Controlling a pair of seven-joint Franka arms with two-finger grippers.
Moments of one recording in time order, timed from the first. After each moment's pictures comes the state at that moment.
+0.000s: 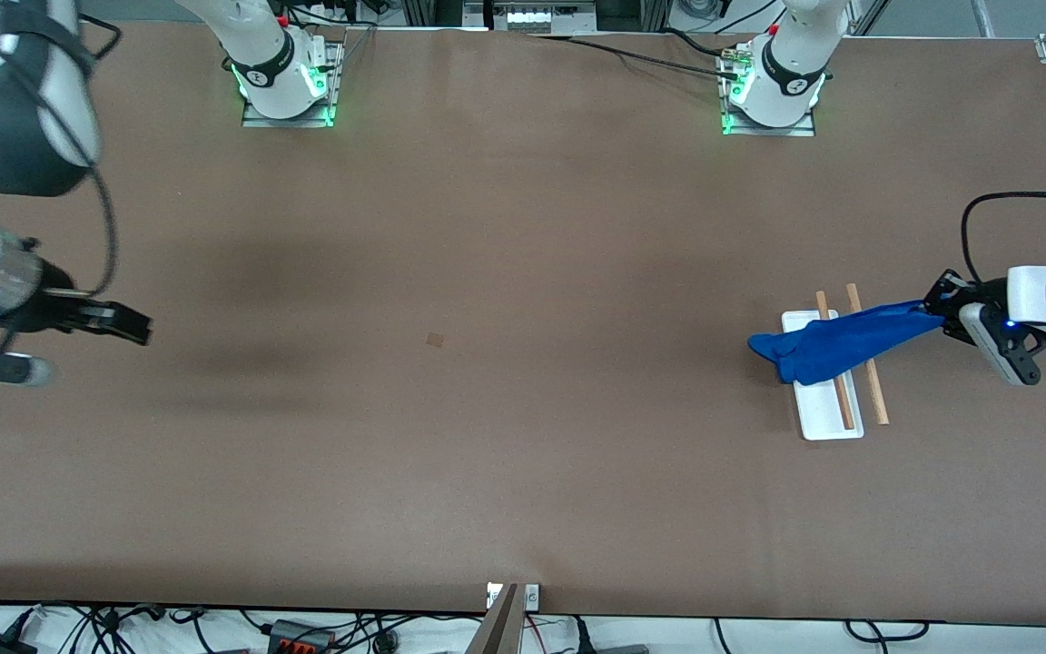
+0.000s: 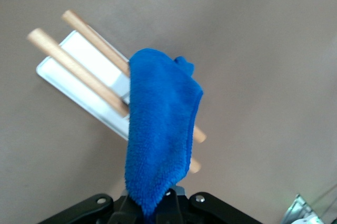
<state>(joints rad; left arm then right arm) 0.59 0.41 -0.38 -1.67 -0.13 1.75 1.04 0.13 0.32 -0.13 -1.36 -0.02 1.70 0.15</state>
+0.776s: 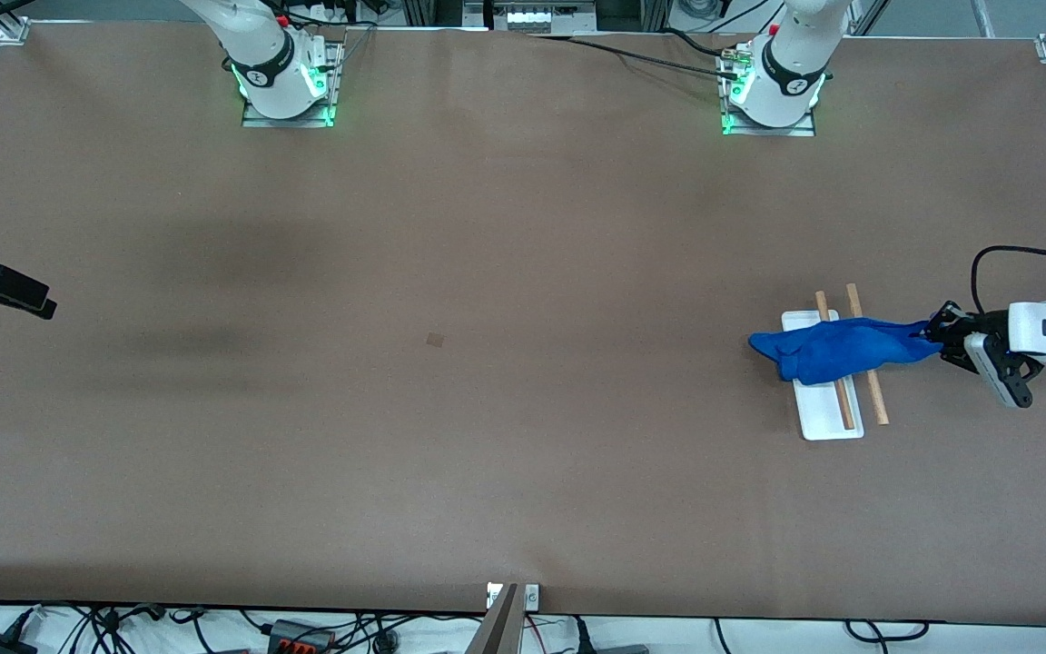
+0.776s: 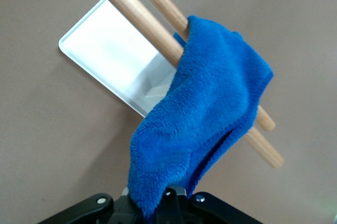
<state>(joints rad) 0.66 0.60 -0.38 -1.64 -0.11 1.87 1.16 0.00 0.26 -0.09 -1.36 -0.02 1.65 0.00</state>
